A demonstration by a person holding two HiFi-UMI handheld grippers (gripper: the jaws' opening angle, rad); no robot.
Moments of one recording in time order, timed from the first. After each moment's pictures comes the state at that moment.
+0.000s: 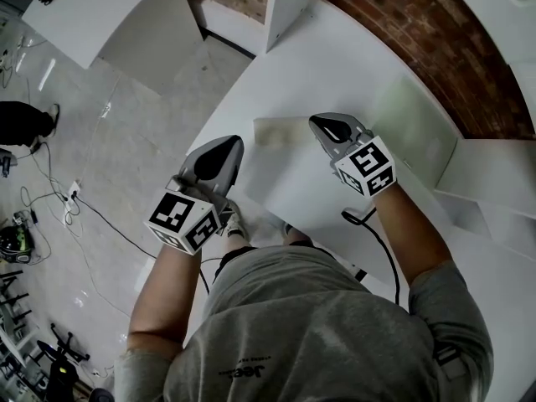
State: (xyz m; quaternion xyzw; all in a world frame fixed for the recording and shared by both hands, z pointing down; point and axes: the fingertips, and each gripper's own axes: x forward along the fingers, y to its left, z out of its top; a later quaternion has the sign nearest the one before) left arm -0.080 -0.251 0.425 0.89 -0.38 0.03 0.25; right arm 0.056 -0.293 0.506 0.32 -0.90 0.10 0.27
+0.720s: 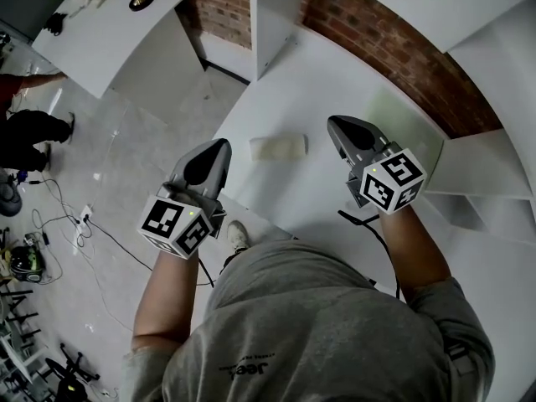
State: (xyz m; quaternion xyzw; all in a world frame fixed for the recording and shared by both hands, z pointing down) left arm -0.083 -0.262 0.342 0.90 -0.39 0.01 0.19; right arm 0.100 -0.296 0.358 0.42 -0.89 0.16 0.12
